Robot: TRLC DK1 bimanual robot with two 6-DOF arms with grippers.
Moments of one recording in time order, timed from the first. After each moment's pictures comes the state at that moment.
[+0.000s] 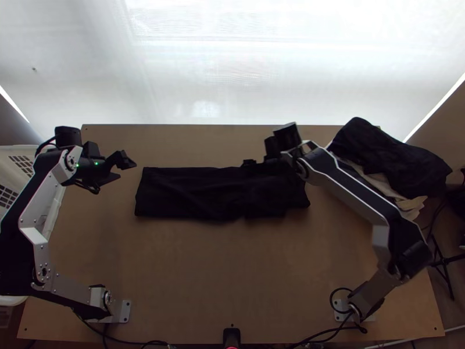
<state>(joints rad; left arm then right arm) 0.21 1.62 1.29 -0.72 0.43 -0.32 0.55 1.78 1.48 -0.53 -0.27 0.36</state>
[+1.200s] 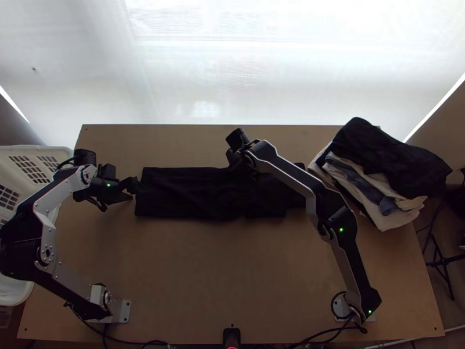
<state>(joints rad) 0.23 1.75 1.11 -0.65 0.54 -0.05 0.66 2.32 2.01 -0.83 -0.32 0.37</state>
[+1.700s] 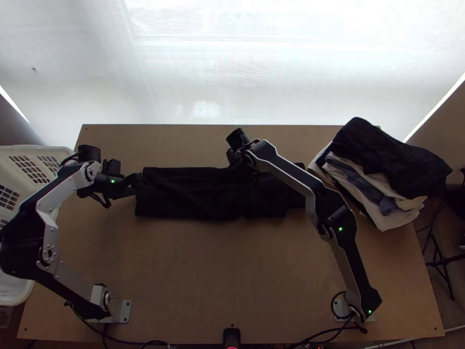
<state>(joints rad) 0.18 1.75 1.14 -0.64 0.59 -0.05 0.66 2.34 2.02 -0.84 -0.32 0.37</state>
